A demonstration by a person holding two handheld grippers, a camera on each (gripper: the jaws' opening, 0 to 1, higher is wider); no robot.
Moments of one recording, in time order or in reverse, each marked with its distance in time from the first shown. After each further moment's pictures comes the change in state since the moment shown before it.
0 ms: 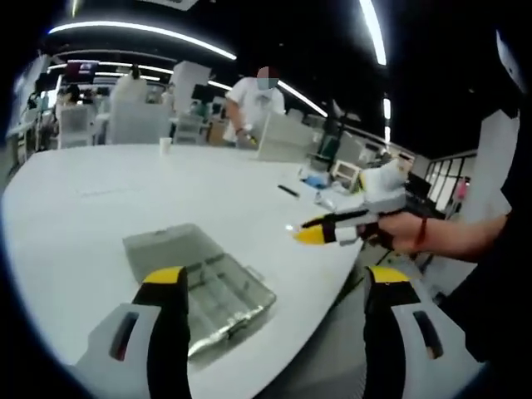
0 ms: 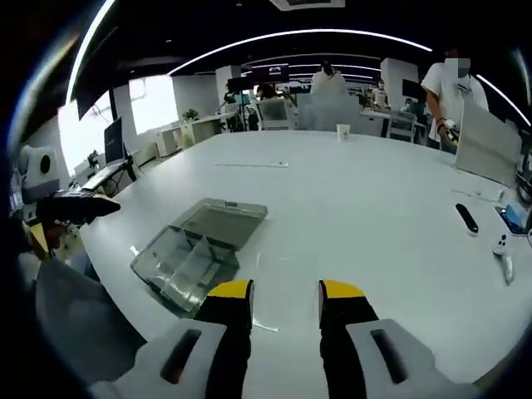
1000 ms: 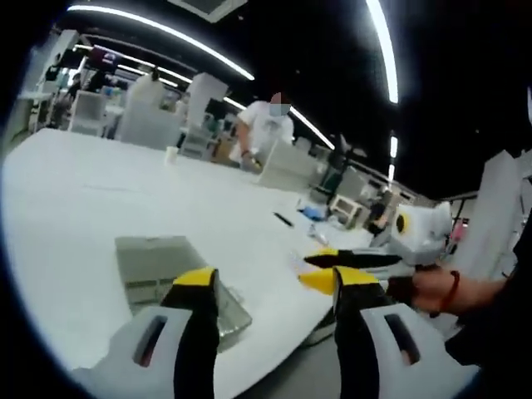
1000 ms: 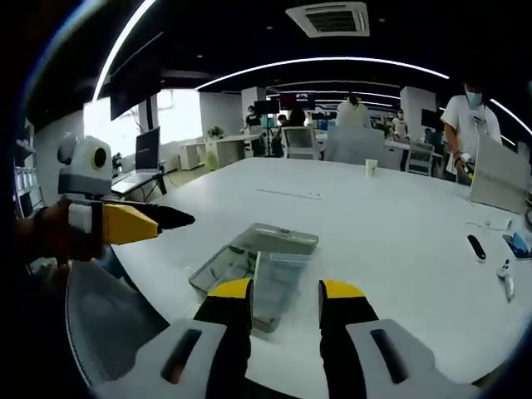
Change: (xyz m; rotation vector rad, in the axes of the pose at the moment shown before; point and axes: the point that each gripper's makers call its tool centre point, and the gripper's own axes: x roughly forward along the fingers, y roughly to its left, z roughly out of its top) left arm 0.005 -0.020 0.023 -0.152 -0.127 -0.011; right arm -0.050 0.079 0.024 -0.099 -0.126 0.068
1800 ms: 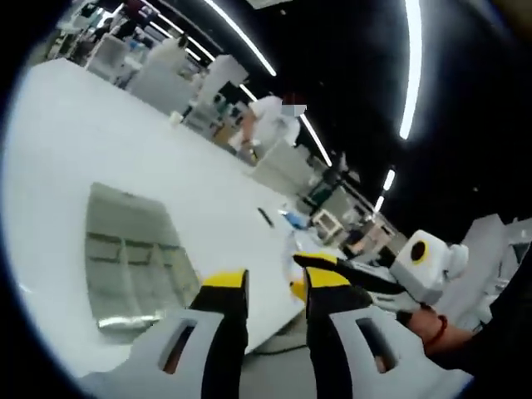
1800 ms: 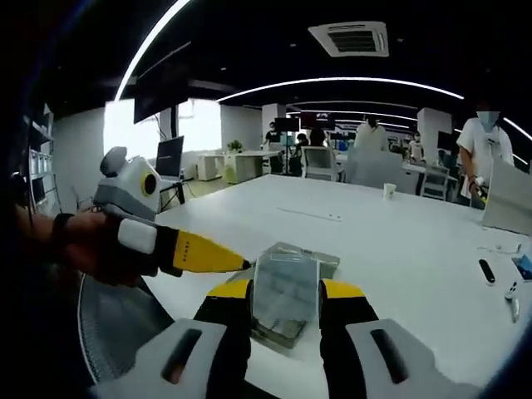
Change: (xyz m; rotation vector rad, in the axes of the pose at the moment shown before) left arm 0.014 -0.004 -0.017 -0.316 0.001 -0.077; right arm -0.002 0.034 0.020 -0.057 -0.100 0.084
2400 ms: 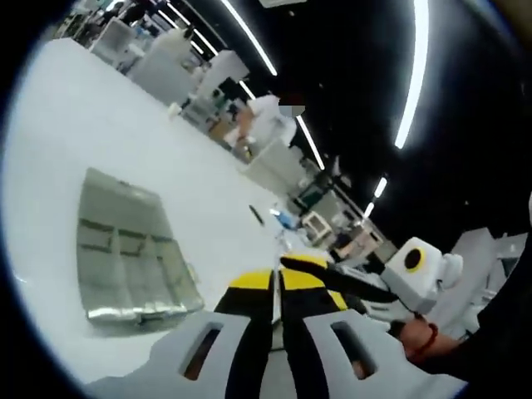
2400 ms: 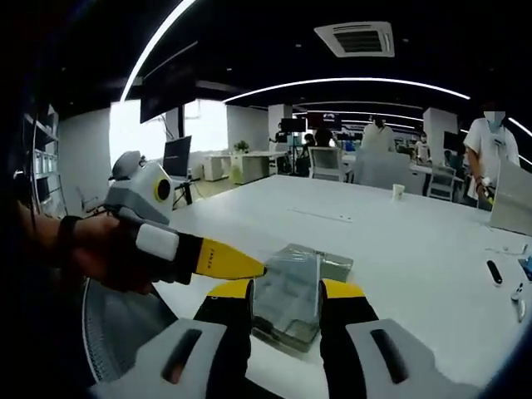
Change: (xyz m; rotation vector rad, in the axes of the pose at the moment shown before) left arm -0.003 -0.004 -0.004 -0.017 0.011 -0.038; right arm 0.007 0.016 -0.002 0.011 0.002 0.038
